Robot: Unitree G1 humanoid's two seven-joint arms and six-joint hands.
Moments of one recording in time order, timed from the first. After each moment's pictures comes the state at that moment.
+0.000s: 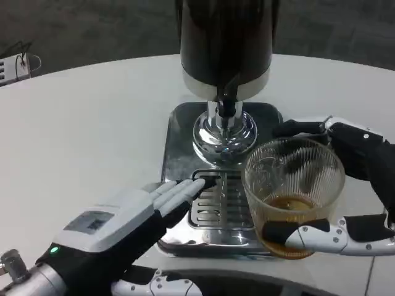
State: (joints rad) left arm -0.03 0.64 0.06 -0.53 0.41 -0.16 -0.48; right arm 0.03 -0.31 -0.12 -0.83 -0.12 0.13 0.25
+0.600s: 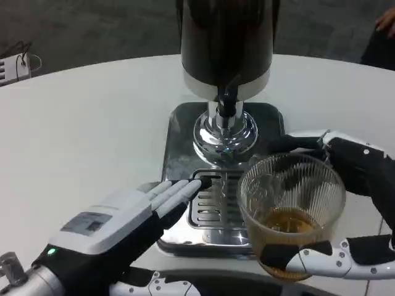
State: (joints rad) left arm -0.01 0.65 0.06 -0.57 0.45 -0.13 -0.48; right arm 0.13 -0.32 -0.12 -0.91 -0.10 0.13 0.27
